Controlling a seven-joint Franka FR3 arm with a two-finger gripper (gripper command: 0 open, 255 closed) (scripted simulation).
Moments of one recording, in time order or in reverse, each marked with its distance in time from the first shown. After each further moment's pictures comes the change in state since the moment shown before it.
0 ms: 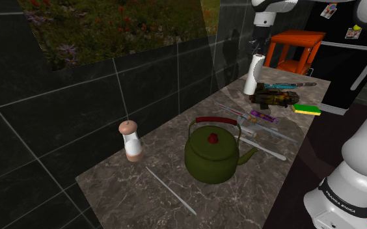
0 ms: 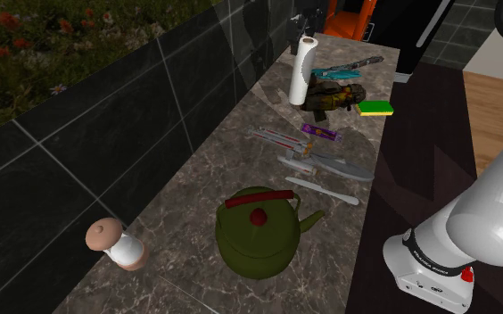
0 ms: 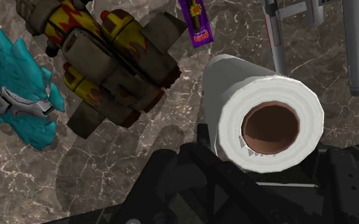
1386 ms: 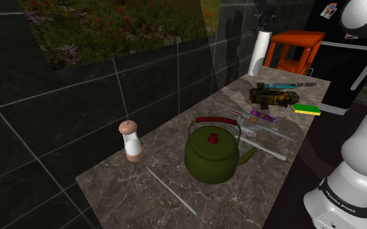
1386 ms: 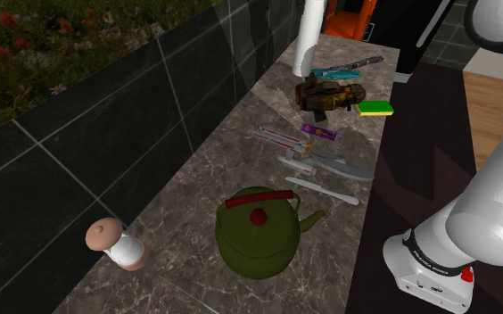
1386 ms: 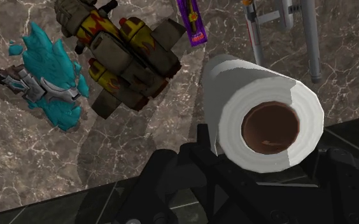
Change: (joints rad) arm -0.009 0.087 -0.002 0.412 0.007 -0.325 0.009
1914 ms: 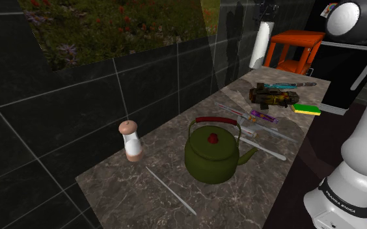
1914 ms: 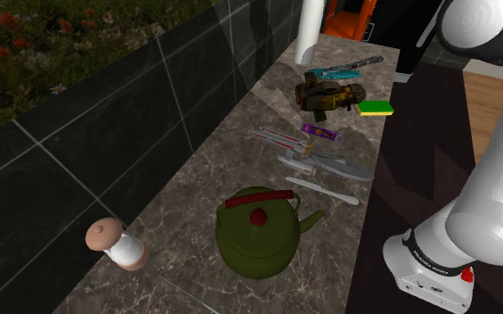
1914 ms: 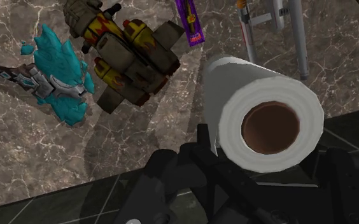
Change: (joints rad) arm -0.007 0.098 0.002 0.262 0.009 -0.164 0.010
